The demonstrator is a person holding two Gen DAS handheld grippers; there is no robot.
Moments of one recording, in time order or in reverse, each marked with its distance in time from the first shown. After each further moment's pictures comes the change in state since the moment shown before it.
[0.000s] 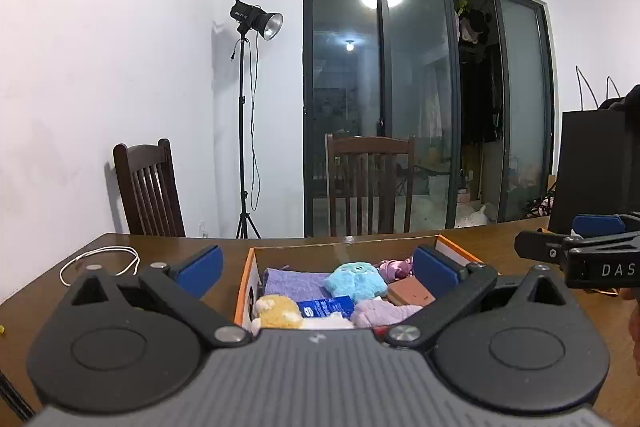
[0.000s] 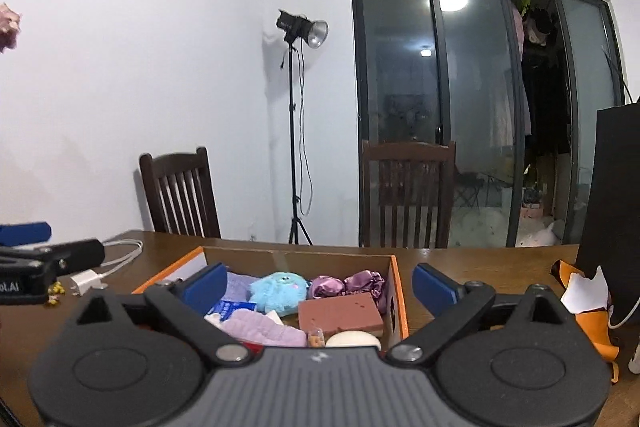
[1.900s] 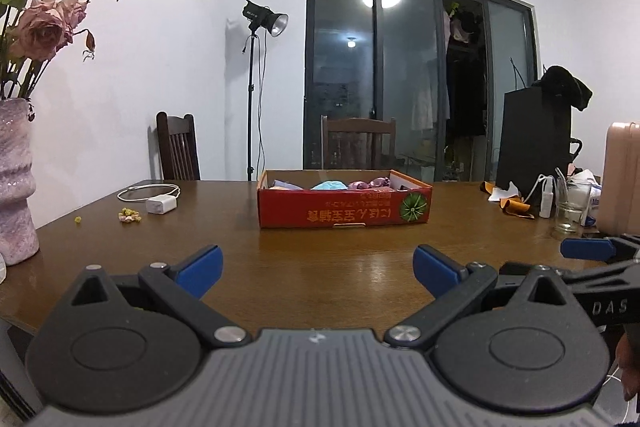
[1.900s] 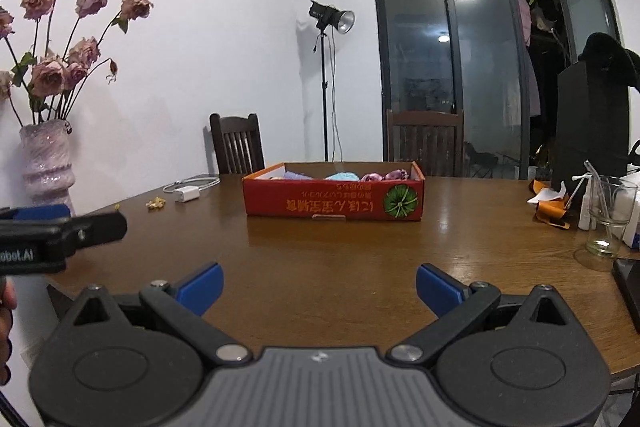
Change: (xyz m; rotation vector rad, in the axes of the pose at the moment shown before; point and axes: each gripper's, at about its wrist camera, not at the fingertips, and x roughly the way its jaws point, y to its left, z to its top) left arm -0.262 -0.024 -0.112 -0.024 0.015 -0.001; right arm -0.257 0.067 -0.140 0.003 0.053 0.054
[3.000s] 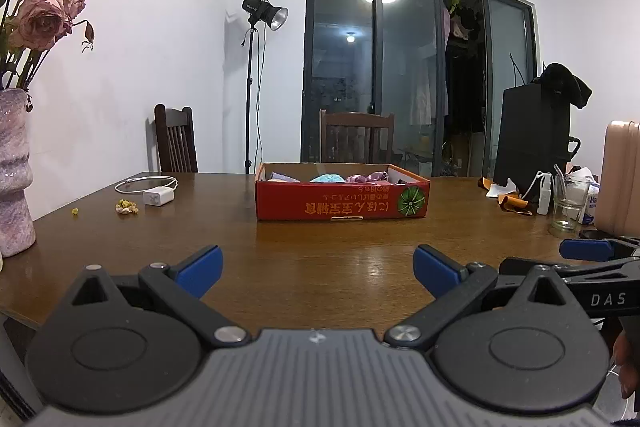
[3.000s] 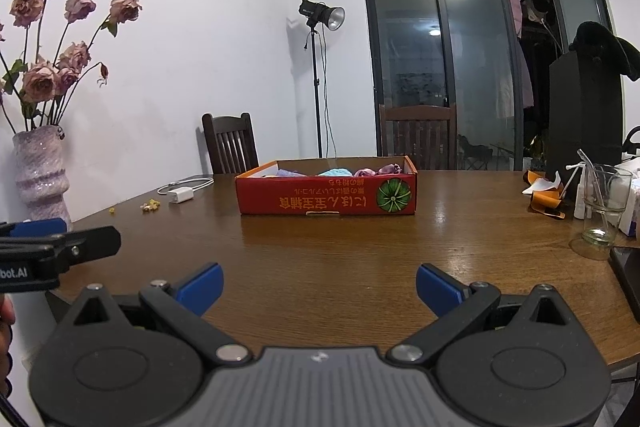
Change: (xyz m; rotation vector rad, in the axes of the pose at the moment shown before) left arm 0.003 0.003 -0.003 -0.012 0.018 -0.005; right arm 0.004 -0.005 0.001 0.025 0.022 -0.007
